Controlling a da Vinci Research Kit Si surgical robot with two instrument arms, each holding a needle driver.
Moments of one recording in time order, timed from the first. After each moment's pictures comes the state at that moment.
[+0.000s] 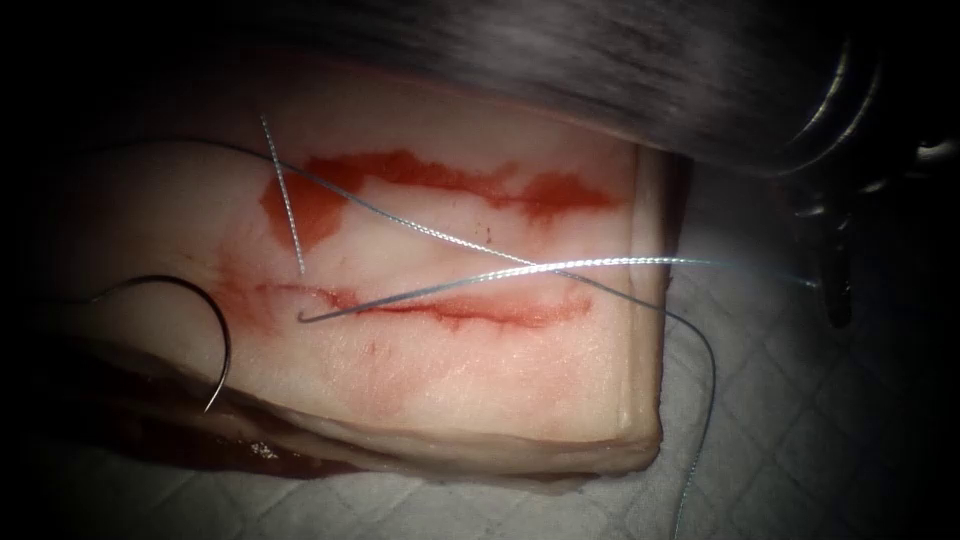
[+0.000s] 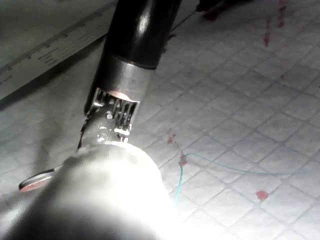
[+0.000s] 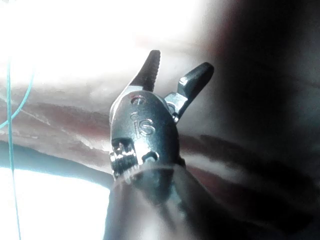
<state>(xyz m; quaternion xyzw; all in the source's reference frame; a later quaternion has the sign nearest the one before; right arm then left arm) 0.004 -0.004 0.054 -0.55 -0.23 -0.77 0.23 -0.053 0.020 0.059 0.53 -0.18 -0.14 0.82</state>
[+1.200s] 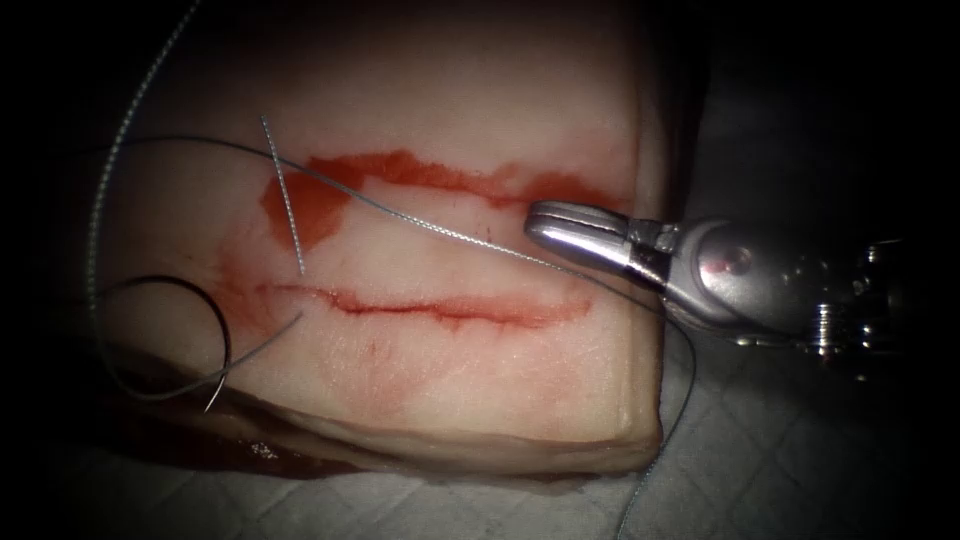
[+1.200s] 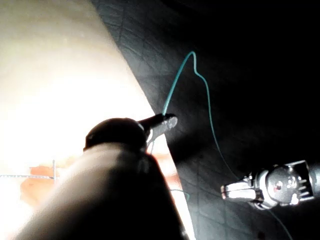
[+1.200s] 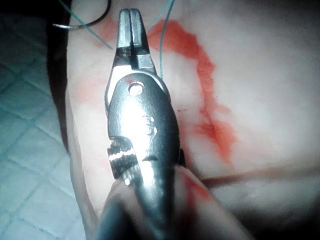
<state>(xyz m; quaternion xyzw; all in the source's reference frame) 0.026 -0.013 0.046 -0.69 0.04 -0.69 0.21 -0.017 0.027 0.055 0.36 -0.61 -0.52 0.48</state>
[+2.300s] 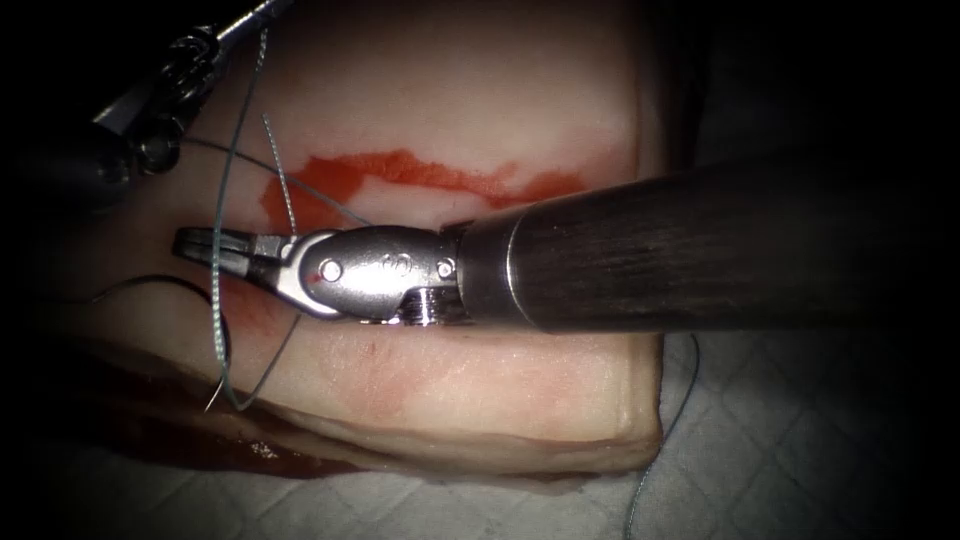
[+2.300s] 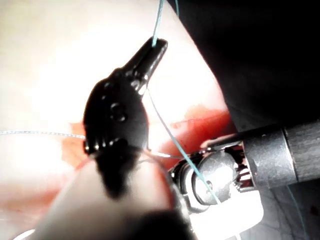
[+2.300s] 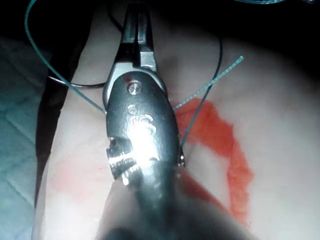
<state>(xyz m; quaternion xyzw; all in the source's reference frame) 0.044 -0.014 0.056 -0.77 0.04 -0.63 0.09 -0.016 0.024 0.068 0.09 -0.70 -0.53 0.48</state>
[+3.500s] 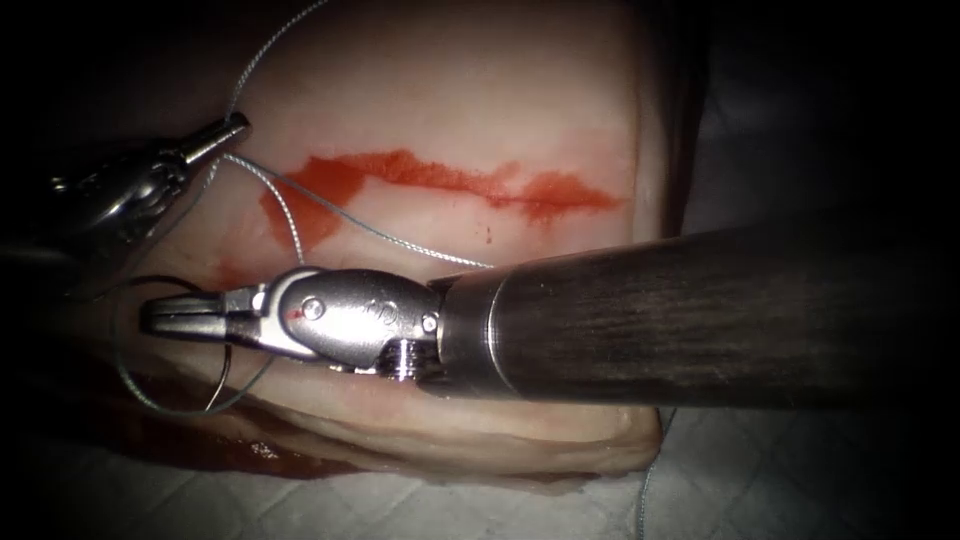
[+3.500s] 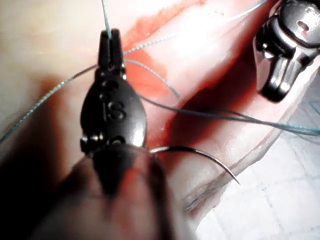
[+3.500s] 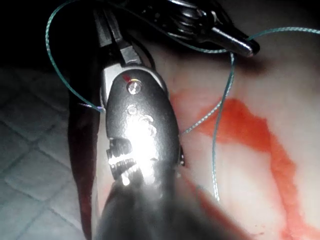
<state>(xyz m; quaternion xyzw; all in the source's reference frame) 0.045 -0.016 0.053 -0.79 0.11 -0.60 0.11 -0.013 0.016 0.075 0.00 -0.61 -0.46 0.65</state>
